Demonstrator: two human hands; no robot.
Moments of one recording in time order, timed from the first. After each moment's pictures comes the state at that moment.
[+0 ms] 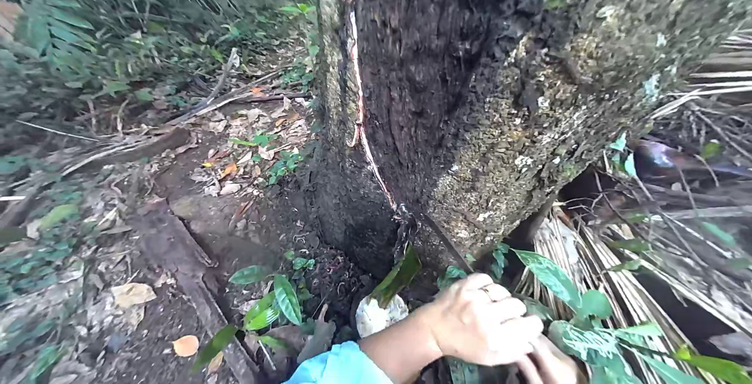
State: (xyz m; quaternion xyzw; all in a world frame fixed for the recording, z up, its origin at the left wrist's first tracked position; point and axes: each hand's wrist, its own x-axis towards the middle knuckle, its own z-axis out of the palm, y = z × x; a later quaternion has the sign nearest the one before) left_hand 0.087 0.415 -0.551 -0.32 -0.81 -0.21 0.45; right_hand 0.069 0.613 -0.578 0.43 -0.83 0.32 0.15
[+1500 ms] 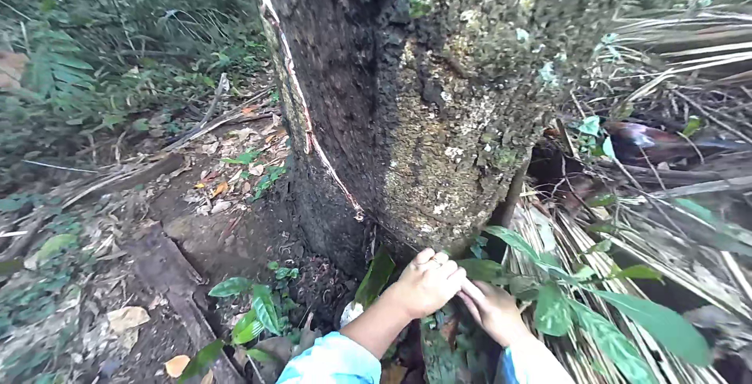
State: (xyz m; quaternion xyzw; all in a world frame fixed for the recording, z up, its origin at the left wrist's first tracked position) left_hand 0.055 0.416 -0.578 -0.21 -0.90 -0.04 0.38; right_hand -0.018 0.601 -0.643 0.47 -0.80 0.27 0.26
